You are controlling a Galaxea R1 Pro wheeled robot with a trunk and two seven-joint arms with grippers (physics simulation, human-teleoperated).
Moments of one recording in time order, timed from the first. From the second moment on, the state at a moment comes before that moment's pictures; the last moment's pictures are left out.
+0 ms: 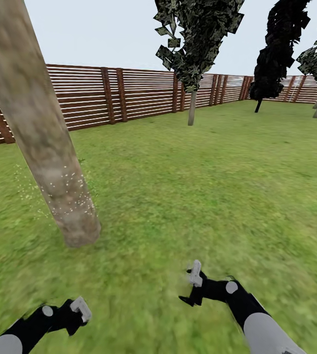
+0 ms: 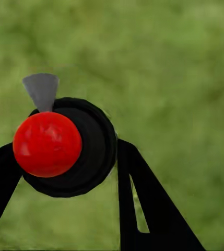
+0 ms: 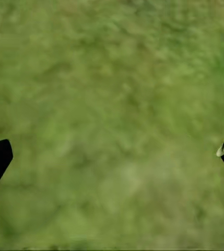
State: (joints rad) left arm -0.59 0.25 -0.21 -0.26 -0.40 -0.06 -0.48; right arm -0.65 0.06 -0.40 -0.46 1.06 -0.42 0.80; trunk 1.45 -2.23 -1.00
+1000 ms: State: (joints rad) left arm -0.44 0.23 -0.15 -0.04 0.22 -0.39 0.04; right arm -0.33 -0.05 -0.74 -0.03 1.02 -0.55 -0.24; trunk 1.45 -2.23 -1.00
